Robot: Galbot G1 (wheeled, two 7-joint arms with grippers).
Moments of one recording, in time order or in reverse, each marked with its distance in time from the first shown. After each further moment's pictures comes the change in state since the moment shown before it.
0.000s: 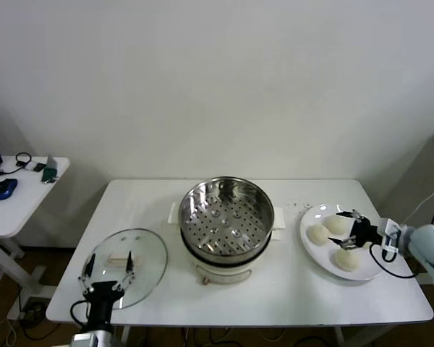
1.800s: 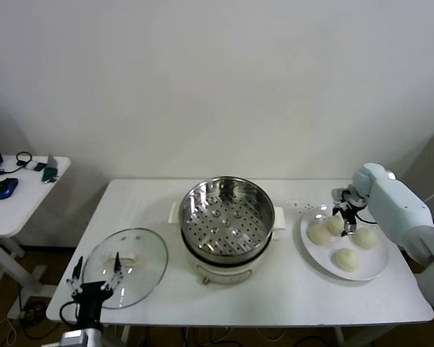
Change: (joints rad) left arm -0.021 0.019 -0.044 0.037 -0.032 0.013 -0.022; right arm 0.609 0.452 -0.549 -0.828 -0.432 0.207 -0.192
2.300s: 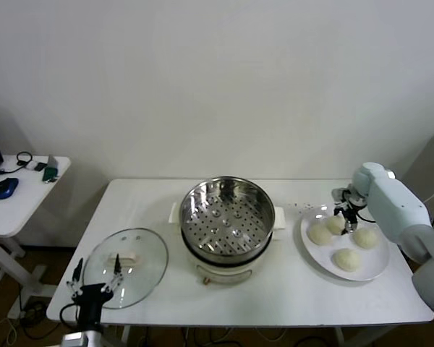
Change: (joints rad) left arm 0.011 -0.006 -0.001 0.004 0.001 -0.011 -0.002; right arm 0.005 0.000 0.042 -0.003 -0.043 0.021 -0.011
